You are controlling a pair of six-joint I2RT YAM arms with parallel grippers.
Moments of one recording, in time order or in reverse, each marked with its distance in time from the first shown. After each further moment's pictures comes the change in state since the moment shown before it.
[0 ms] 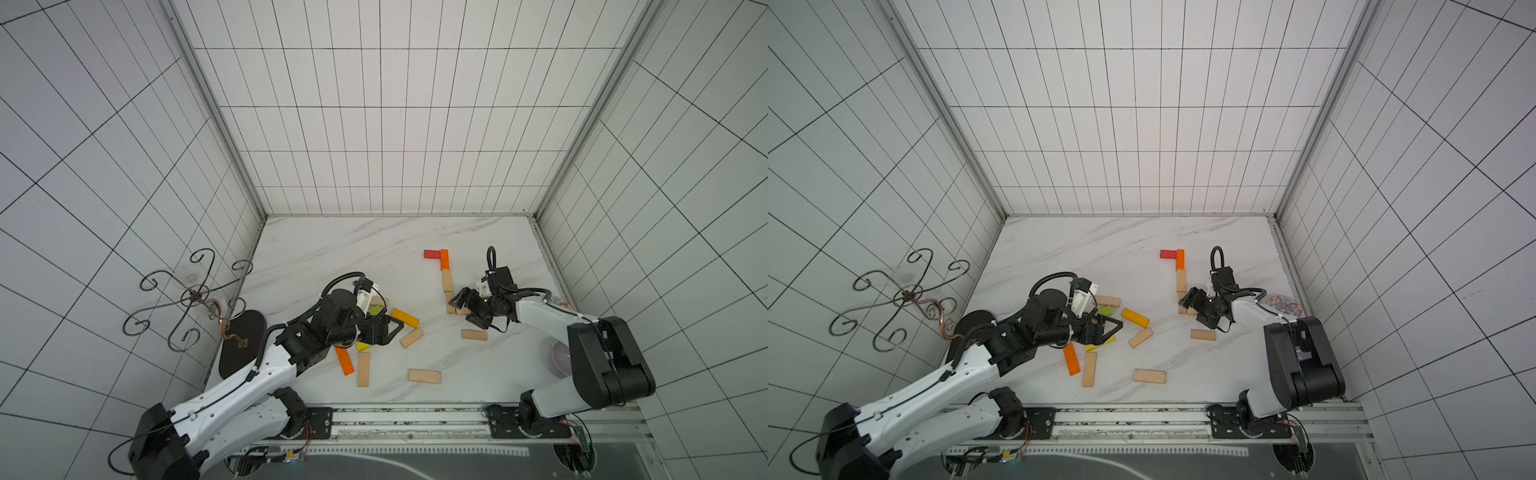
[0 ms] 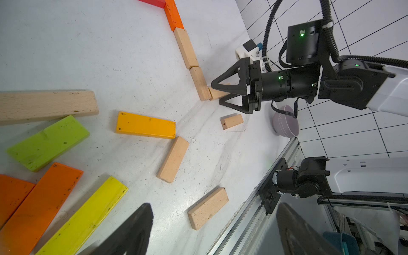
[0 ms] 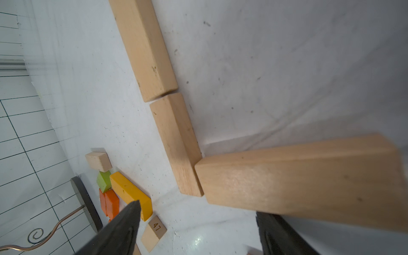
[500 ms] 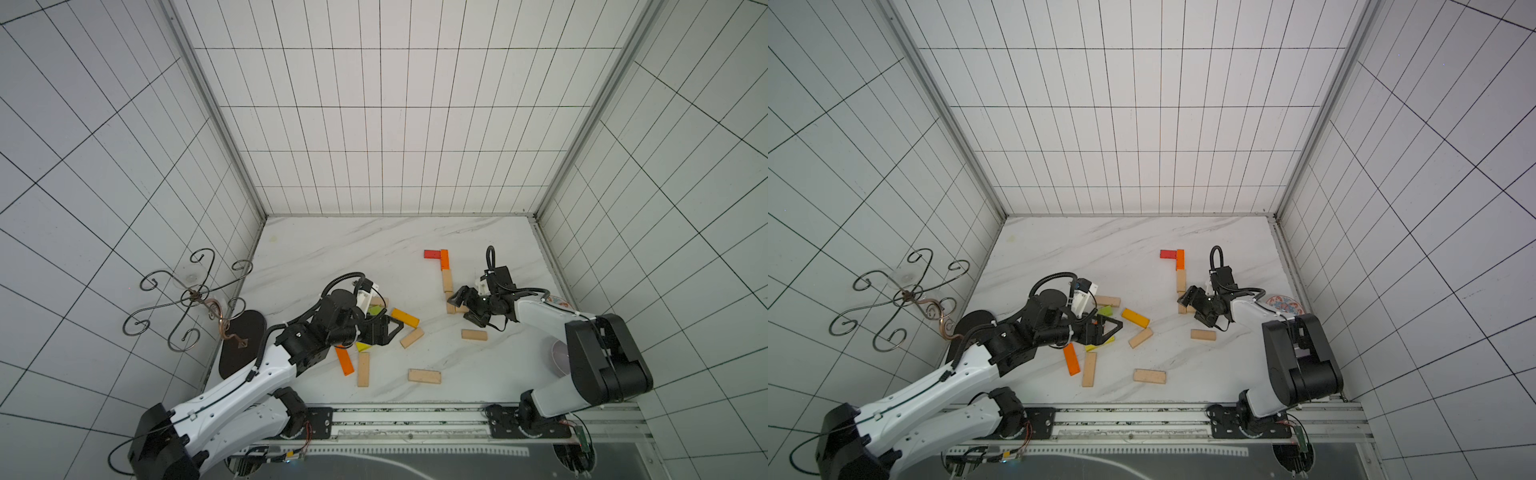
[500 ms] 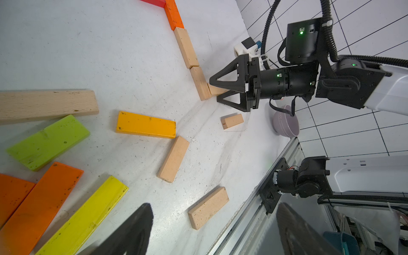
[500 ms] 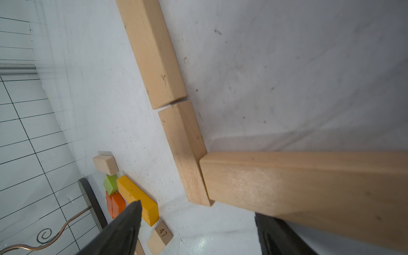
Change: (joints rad) left arm 0.000 -0.002 -0.002 0.000 0.000 0.000; right arm 0.004 0.013 0.000 0.034 -0.001 0.006
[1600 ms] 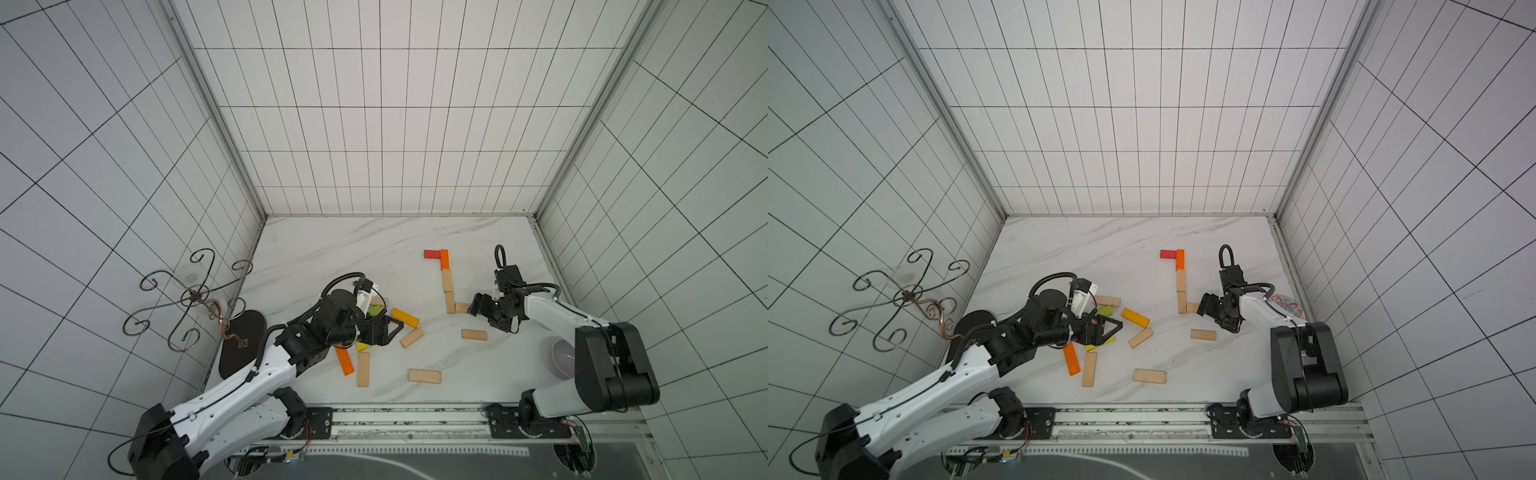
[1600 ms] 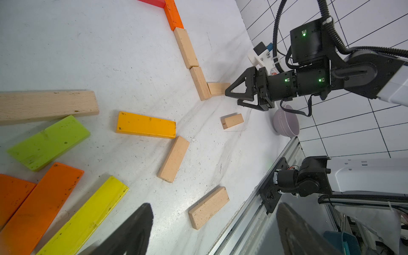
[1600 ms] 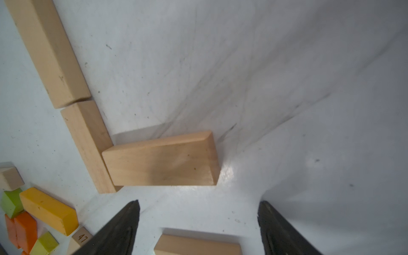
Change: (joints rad) left arm 0.000 -0.002 0.000 -0.001 0.000 0.004; right arm -0.092 -0.034 0.071 -0.323 0.239 -0.278
